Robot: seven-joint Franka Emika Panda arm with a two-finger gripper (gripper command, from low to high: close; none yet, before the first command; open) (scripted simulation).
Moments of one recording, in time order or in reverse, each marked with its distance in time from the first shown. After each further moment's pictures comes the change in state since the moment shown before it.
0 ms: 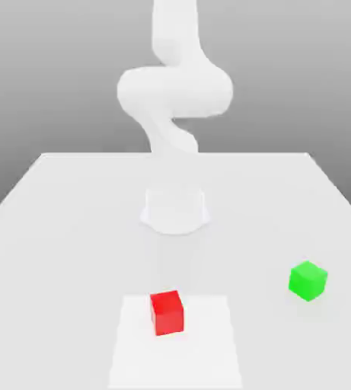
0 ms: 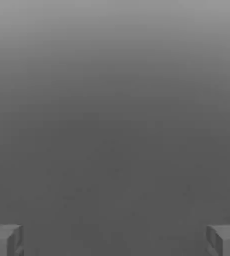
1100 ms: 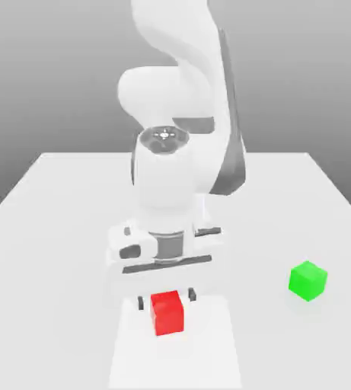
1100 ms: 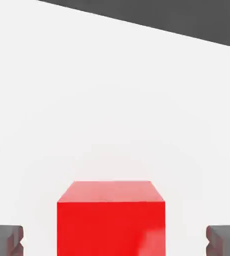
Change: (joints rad) arm -0.047 0.899 -0.008 -0.428 0.034 0.619 -0.285
